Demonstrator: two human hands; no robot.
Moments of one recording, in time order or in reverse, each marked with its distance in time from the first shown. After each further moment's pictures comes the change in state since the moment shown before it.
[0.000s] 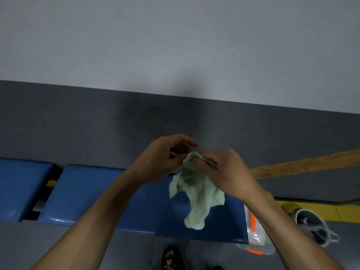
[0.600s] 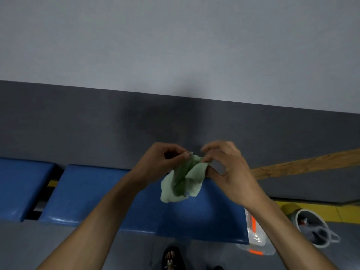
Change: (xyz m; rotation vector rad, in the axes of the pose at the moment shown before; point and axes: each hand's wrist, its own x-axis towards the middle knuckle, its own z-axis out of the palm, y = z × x) left_hand -0.011 -0.017 0.012 -0.345 0.043 -0.221; right_hand -0.017 0.004 -0.002 -0.067 0.156 -0.158
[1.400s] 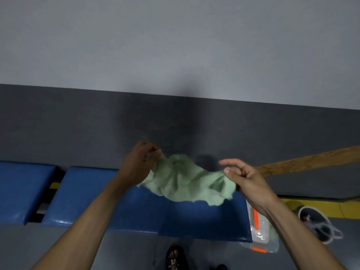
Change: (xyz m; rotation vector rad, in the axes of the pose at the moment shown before) left_hand 0.002 -0.052 -0.048 0.498 0.268 -0.029; right_hand -0.036 0.050 0.013 0.966 -0.053 0.694
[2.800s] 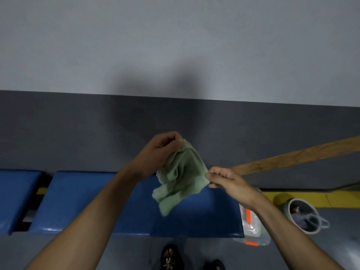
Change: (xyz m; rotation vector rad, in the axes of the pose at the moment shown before) left_hand 0.030 0.085 0.032 -0.653 -0.347 0.126; right_hand 0.022 0.014 -0.015 -0.262 -0.220 0.068
